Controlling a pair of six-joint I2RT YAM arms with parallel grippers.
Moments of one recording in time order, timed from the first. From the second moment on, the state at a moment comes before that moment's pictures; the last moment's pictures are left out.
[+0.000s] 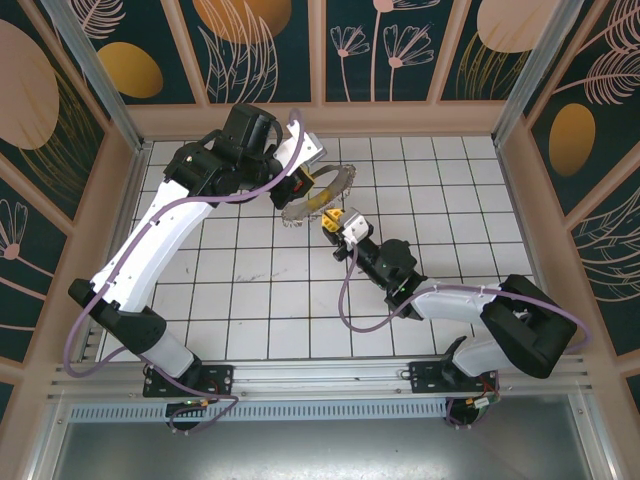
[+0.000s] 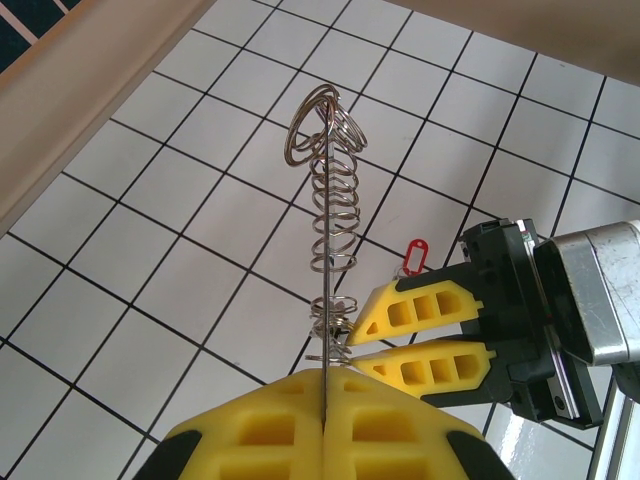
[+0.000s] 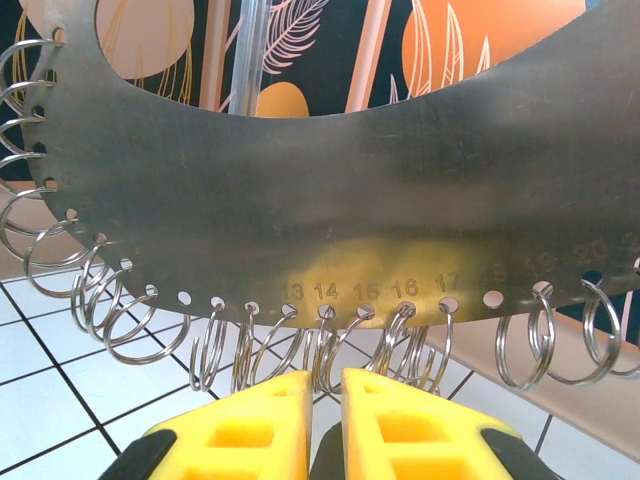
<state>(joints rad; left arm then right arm) -0.64 1.60 1.95 -1.08 0.33 0.28 0.85 1.38 0.48 1.04 0.09 -0.22</state>
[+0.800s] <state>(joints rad) -0.64 1.59 1.93 -1.08 0.33 0.27 0.85 1.41 0.51 1.04 0.11 -0.27</state>
